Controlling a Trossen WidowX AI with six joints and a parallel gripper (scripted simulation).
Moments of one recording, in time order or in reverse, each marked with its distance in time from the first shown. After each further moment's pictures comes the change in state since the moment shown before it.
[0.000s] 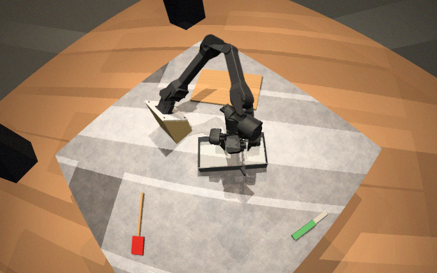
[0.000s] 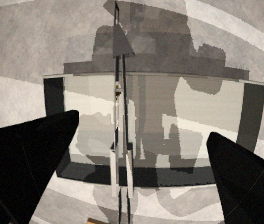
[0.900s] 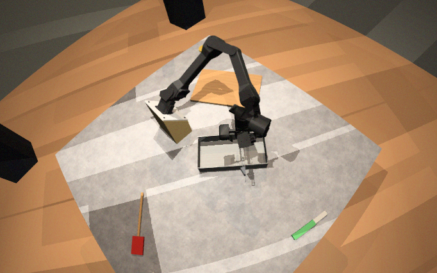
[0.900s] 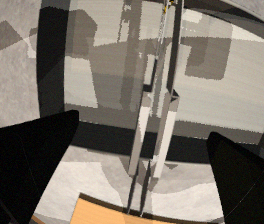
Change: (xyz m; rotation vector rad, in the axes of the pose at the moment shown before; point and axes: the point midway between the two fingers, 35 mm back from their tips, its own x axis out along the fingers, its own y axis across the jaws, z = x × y) arm 0.038 0.021 -0.073 -0.137 0.184 -0.014
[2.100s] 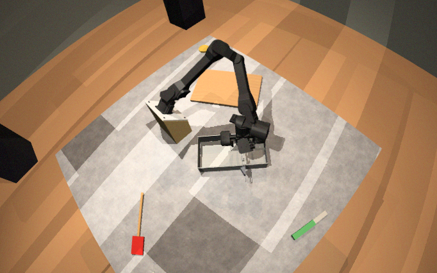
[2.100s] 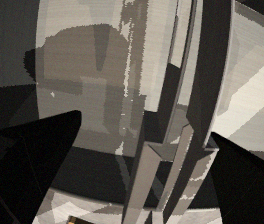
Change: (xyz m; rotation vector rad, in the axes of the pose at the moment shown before) arm 0.057 0.000 -0.003 0.000 0.008 0.003
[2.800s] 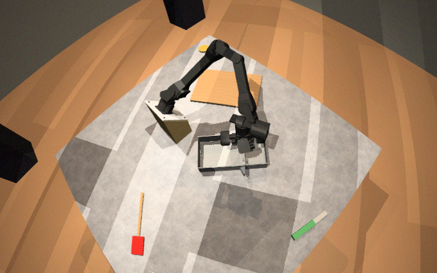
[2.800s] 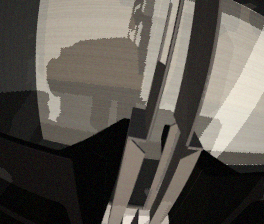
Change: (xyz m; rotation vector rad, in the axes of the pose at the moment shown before) arm -0.001 0.000 0.001 0.004 -0.001 0.000
